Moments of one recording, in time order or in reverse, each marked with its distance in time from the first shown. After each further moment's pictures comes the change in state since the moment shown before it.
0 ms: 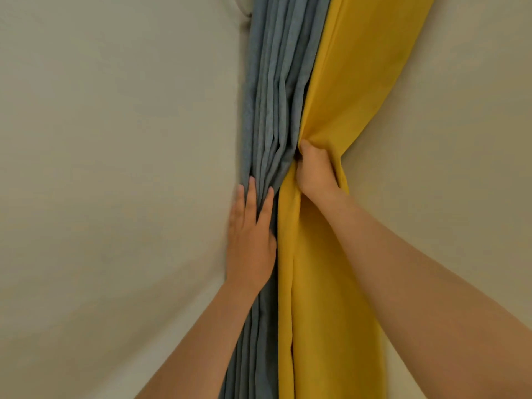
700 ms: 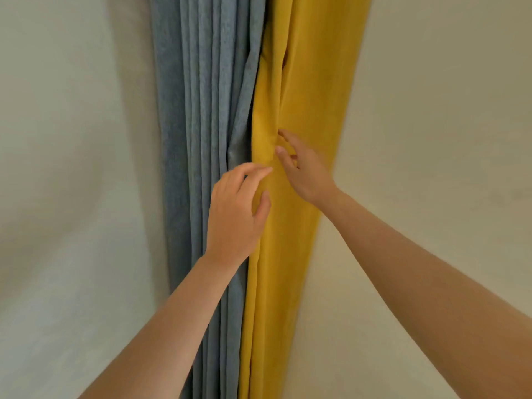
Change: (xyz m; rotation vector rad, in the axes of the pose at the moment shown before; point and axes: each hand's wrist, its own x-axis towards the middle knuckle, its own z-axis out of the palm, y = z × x) left_hand -0.130 0.134 -0.075 -0.606 -0.057 0.143; right_hand -0.230 0.022 -0.150 0.021 -0.192 0.270
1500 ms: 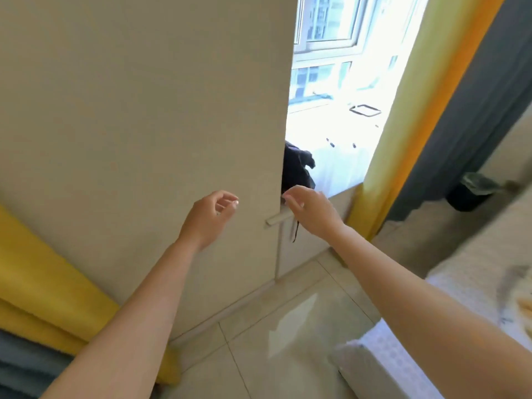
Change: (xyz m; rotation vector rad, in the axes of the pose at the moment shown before) left_hand -0.264 0.519 0.198 -0.901 -1.162 -0.270; right_hand -0.636 0.045 -0.466 -0.581 0.085 1.134
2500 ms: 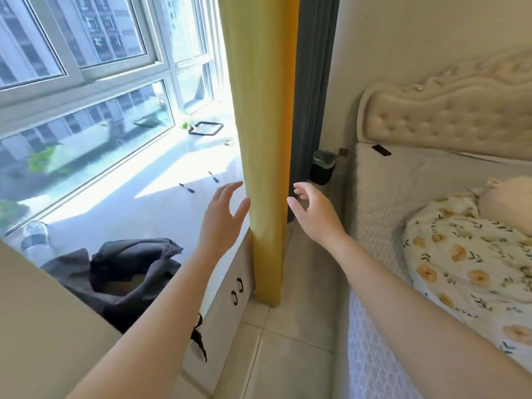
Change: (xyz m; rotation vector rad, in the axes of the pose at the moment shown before) left_hand 0.414 0.162 0.366 -0.134 -0.349 0.538; right_hand 0.208 0.321 -0.187 -0.004 0.649 0.553
